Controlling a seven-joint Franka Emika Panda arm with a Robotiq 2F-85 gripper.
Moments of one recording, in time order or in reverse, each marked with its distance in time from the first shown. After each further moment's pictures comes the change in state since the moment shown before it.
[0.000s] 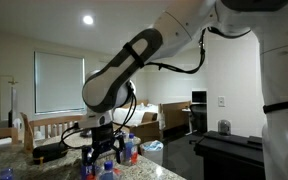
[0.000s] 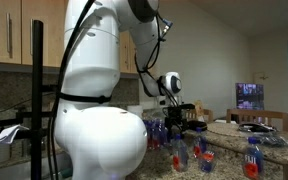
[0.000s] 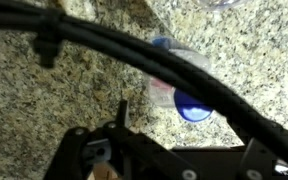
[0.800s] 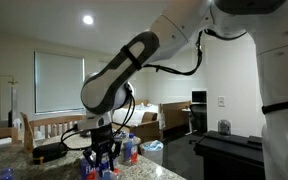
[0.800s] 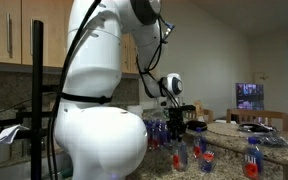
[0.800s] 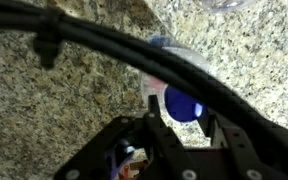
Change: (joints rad) arm 0.006 0.028 -0.012 0.020 0.000 0.000 0.000
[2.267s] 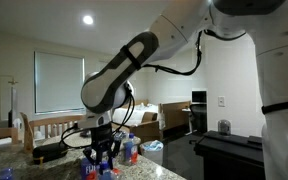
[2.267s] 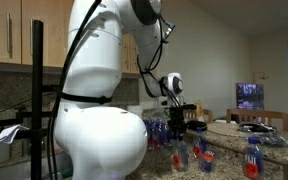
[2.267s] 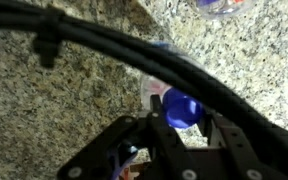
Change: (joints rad) arm 0.000 0.004 -0.007 0.012 -0.007 0.000 0.000
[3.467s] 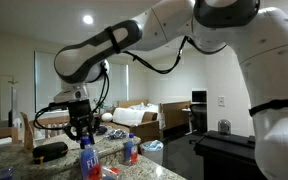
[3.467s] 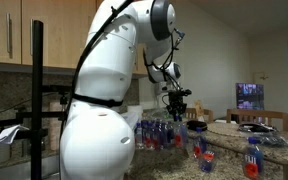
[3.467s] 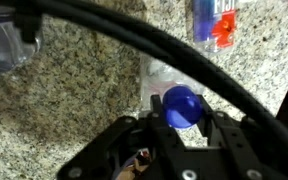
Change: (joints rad) arm -0.358 0.185 0.471 0.436 -0.192 -0.358 -0.001
